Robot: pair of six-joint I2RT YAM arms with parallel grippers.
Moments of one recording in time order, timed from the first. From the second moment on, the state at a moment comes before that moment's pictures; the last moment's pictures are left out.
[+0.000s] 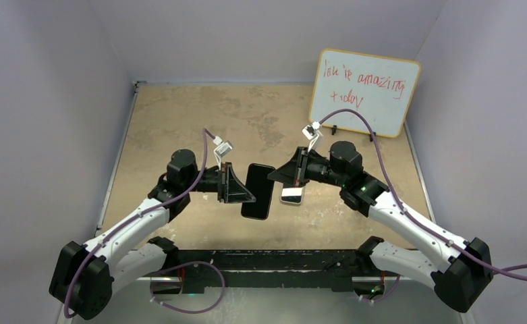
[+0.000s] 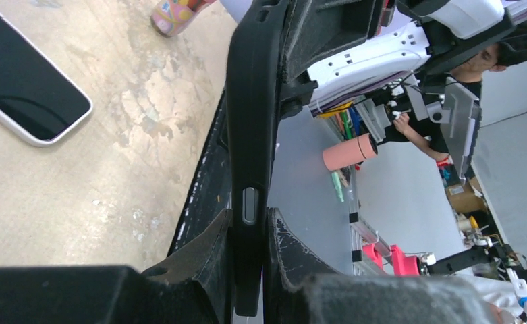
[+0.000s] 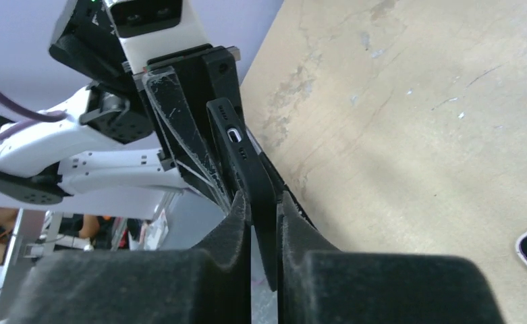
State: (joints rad) left arm -0.49 0.98 0.48 0.35 1.03 -0.78; right arm 0.69 1.00 0.75 0.01 -0.52 0.84
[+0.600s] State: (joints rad) left arm -0.50 1.01 0.57 0.12 0.93 -0.64; right arm 0.69 0.96 0.72 -0.01 -0.45 0.74
